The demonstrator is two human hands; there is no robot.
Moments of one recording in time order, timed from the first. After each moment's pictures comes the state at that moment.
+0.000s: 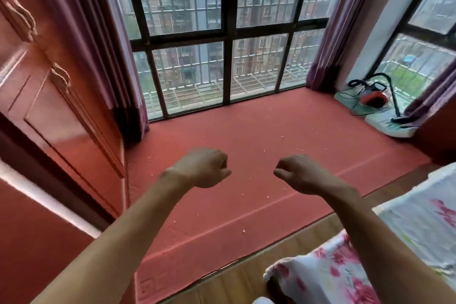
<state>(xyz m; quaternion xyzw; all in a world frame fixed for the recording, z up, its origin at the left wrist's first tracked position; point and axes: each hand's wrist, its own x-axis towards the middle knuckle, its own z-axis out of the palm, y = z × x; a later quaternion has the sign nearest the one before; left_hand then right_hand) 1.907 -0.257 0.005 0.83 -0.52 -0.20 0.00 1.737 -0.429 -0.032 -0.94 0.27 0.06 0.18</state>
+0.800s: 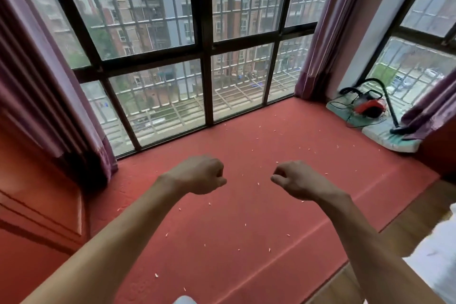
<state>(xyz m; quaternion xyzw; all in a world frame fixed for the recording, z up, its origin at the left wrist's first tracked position) 2.176 -0.585 -0.020 0.79 -0.58 -0.20 -0.05 1.985 -0.732 -0.052 -0.90 0.37 0.08 0.21</state>
